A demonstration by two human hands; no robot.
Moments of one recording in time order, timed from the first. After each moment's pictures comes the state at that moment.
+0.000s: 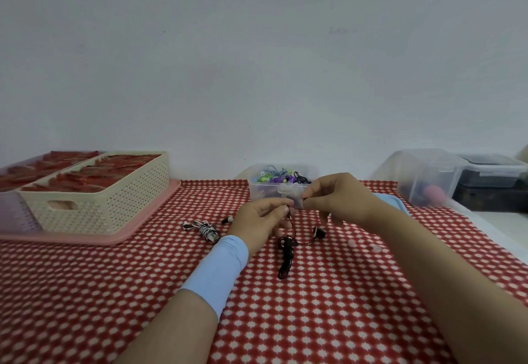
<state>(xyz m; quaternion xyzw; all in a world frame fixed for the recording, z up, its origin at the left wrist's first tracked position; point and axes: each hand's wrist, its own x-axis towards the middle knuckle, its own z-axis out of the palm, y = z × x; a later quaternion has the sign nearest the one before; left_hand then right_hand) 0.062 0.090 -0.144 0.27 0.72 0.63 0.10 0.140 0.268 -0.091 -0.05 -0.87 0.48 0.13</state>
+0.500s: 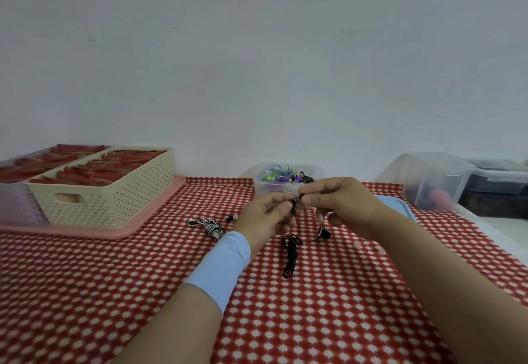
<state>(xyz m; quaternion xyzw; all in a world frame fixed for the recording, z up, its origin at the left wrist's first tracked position) 0.058 0.091 -0.145 0.26 0.64 0.71 0.17 0.134 0.261 -0.100 -0.04 -0.78 0.62 0.11</state>
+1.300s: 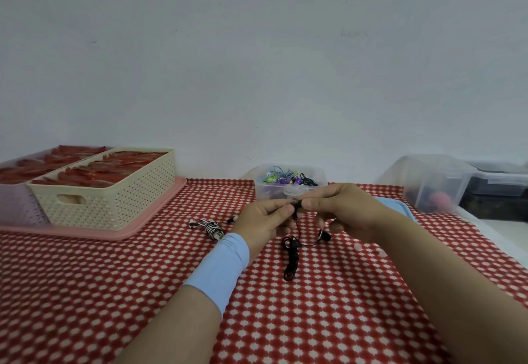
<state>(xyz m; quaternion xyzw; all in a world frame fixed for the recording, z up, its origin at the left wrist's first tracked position) 0.057 0.088 -0.147 0.25 0.62 0.72 0.19 0.133 0.263 -0.100 -0.04 -0.76 0.65 0.04</state>
